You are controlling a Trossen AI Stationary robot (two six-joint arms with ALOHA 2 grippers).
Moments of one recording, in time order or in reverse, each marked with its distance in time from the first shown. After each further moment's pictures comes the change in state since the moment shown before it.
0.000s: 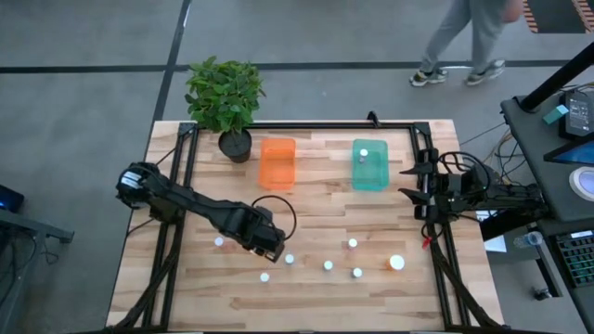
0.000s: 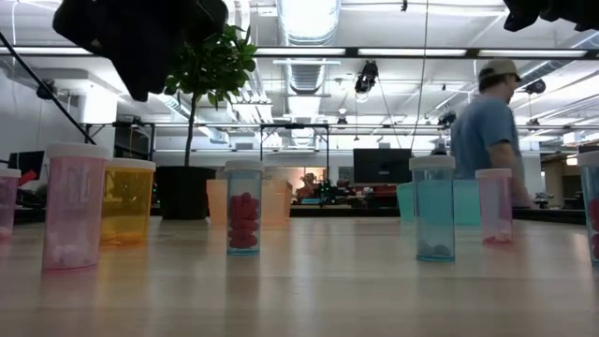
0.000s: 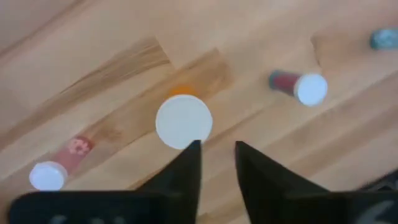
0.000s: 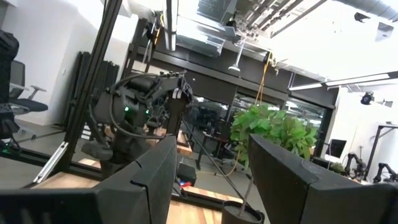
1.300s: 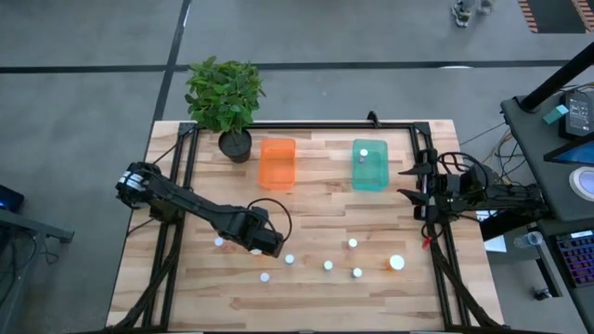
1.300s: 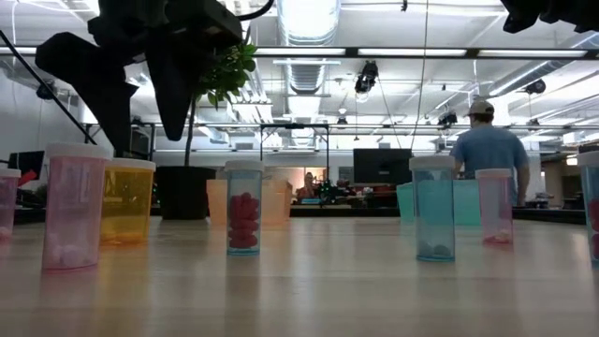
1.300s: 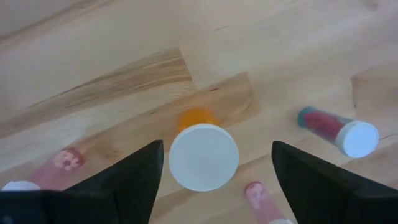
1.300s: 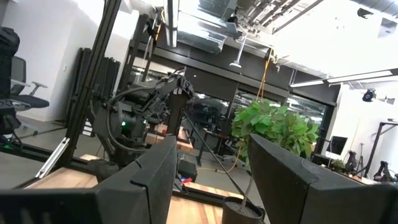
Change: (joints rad) left arm -0.003 0.000 -0.148 0.124 -0.069 -0.131; right arm 0.000 0.000 0.000 -0.017 0.000 -0.001
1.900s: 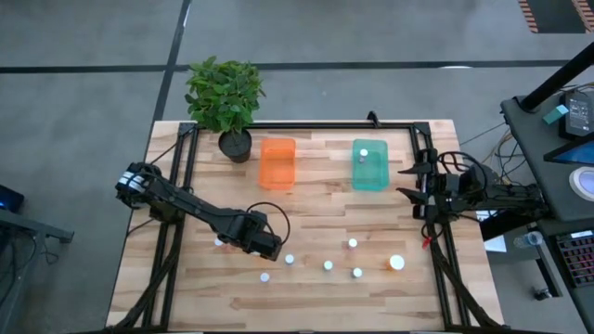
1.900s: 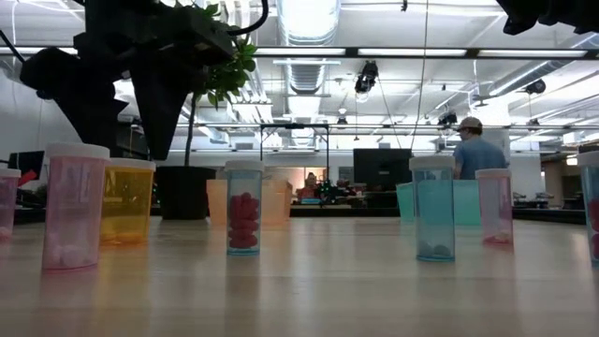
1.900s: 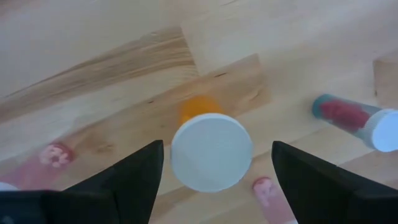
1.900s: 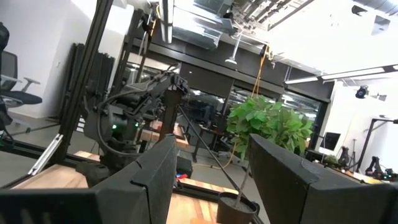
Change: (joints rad) left arm -0.011 0.000 -0.074 0.079 0.039 -0.010; right arm 0.000 0.000 0.000 -0.010 0.024 -0.006
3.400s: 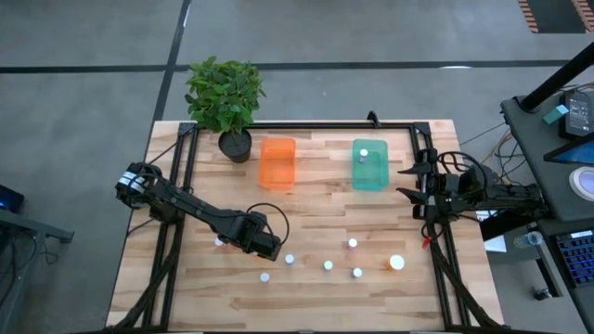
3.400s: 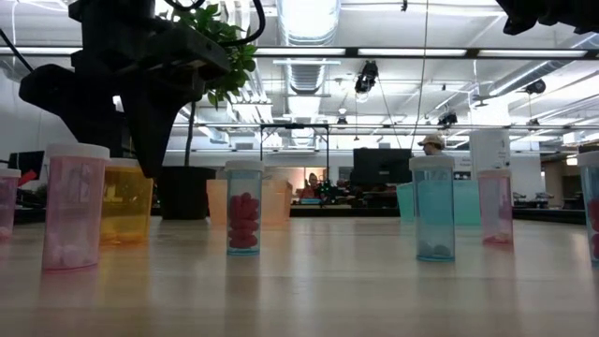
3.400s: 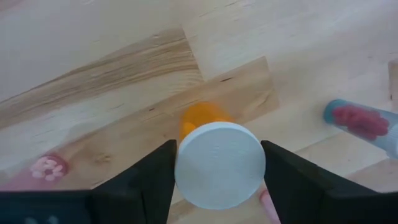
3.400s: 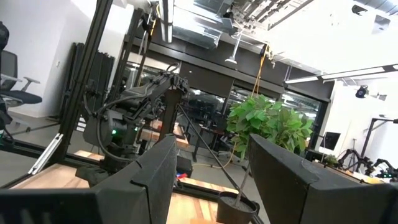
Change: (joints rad) left arm 0.000 0.000 -0.053 0.060 -0.009 0.009; right arm 0.000 0.000 0.000 -0.003 0.001 -0.001
